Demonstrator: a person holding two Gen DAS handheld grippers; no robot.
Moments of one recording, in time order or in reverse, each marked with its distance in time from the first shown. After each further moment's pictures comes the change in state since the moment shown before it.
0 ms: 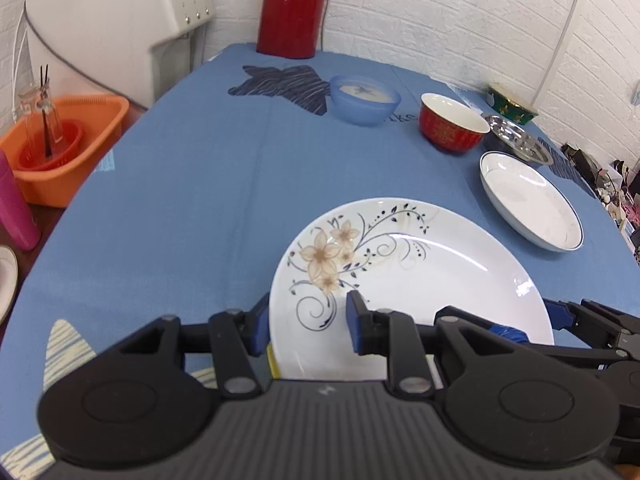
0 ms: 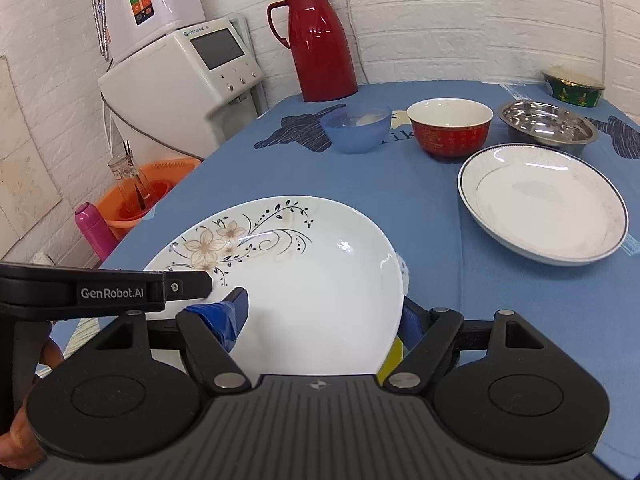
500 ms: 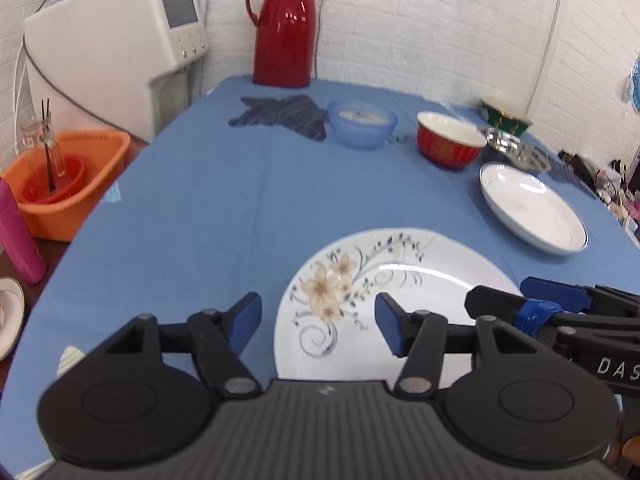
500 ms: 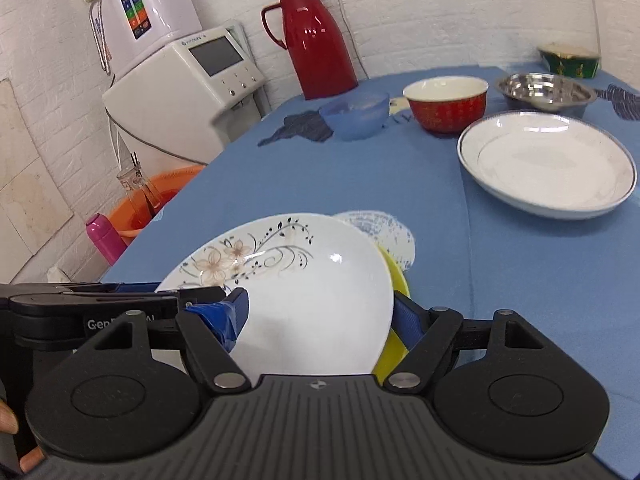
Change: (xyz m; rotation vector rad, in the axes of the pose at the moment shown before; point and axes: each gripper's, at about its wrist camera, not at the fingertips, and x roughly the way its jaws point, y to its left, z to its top) left arm -0.007 0.005 -0.005 0.046 -0.108 0.012; right arm -0.005 -0.010 -0.015 0.048 -0.074 0.050
